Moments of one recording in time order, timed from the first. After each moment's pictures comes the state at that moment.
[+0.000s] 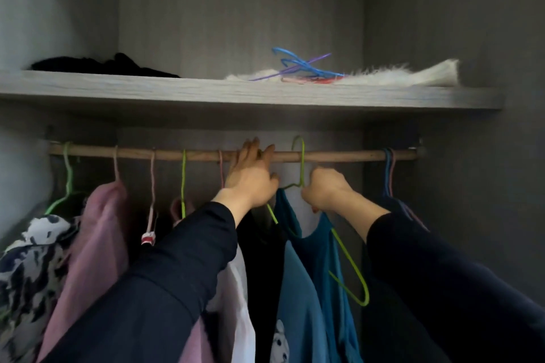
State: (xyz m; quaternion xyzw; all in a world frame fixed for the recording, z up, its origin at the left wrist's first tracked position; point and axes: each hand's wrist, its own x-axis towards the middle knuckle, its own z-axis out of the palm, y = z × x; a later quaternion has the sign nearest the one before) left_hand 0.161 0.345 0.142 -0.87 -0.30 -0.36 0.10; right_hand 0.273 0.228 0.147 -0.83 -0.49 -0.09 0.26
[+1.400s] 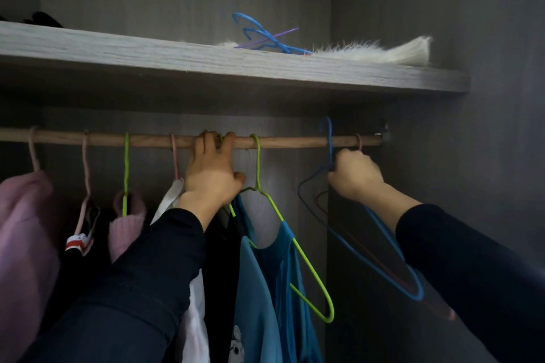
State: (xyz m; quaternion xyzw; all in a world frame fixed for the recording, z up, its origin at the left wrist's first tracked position) left_hand 0.187 0.363 0.120 -0.82 -0.31 -0.47 0.09; right_hand 0.351 0.186 0.139 -0.86 -0.38 -0.25 0.23
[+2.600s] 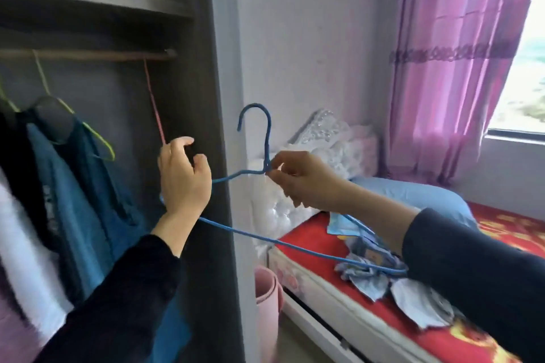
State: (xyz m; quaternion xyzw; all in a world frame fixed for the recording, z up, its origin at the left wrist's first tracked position) left_hand 0.195 -0.036 -0.041 -0.76 -0.13 -0.55 -0.31; right_hand 0.231 -0.248 -0.014 -0.82 -0.41 -0.05 0.41
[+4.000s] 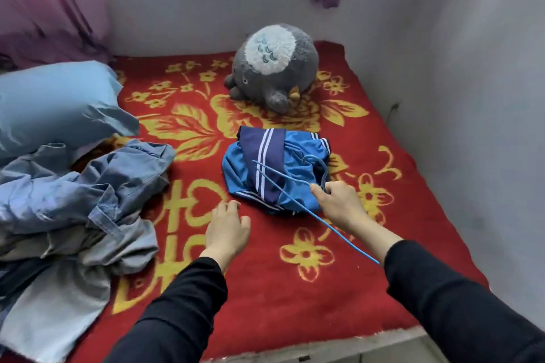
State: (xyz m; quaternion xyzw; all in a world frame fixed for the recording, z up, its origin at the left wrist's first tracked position) left_hand 0.564 -0.999 -0.449 -0.93 0.23 0.18 -0.22; right_hand 0.441 -1.188 -0.384 -0.86 0.41 -0.04 0.30
